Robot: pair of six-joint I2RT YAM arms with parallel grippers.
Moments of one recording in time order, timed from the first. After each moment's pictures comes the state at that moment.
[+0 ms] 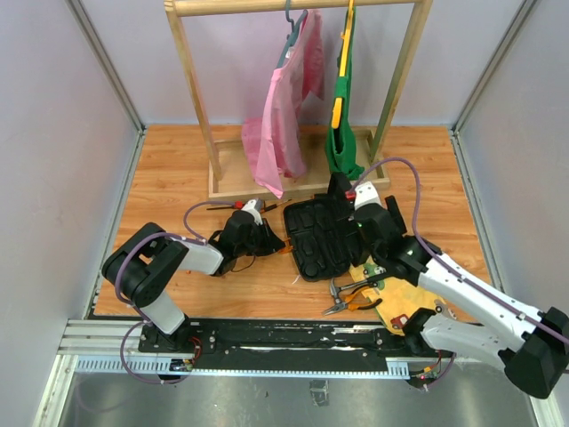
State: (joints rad) left arm -0.62 1.63 0.47 0.60 0.14 -0.76; right arm 0.78 1.01 0.77 -0.45 0.60 0.00
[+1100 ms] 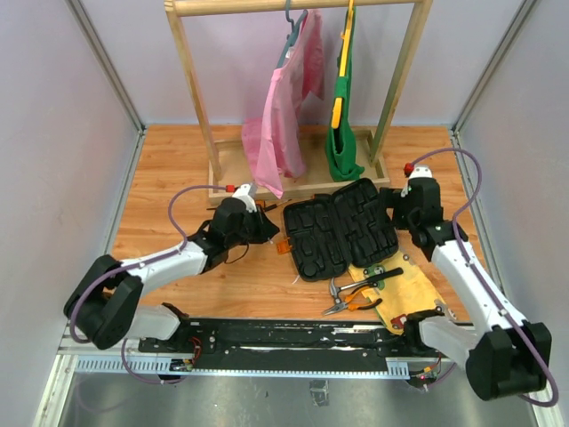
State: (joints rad) left arm -0.62 1.34 0.57 0.29 0.08 -0.65; right arm 0.24 1.01 0.75 -0.43 0.22 0.15
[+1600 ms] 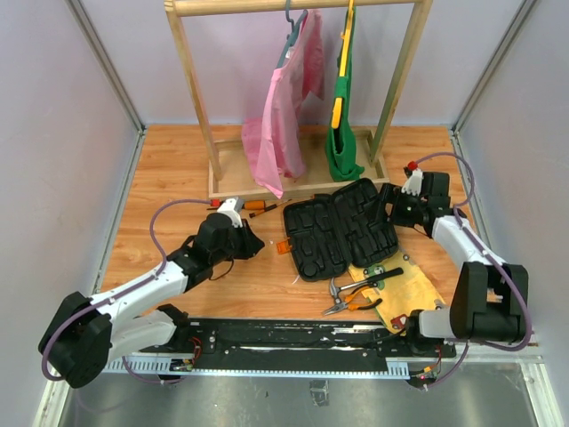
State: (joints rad) left arm -0.62 1.05 0.45 0.08 0.03 -0.63; right arm -0.05 1.33 0.78 -0.25 -0.48 0.20
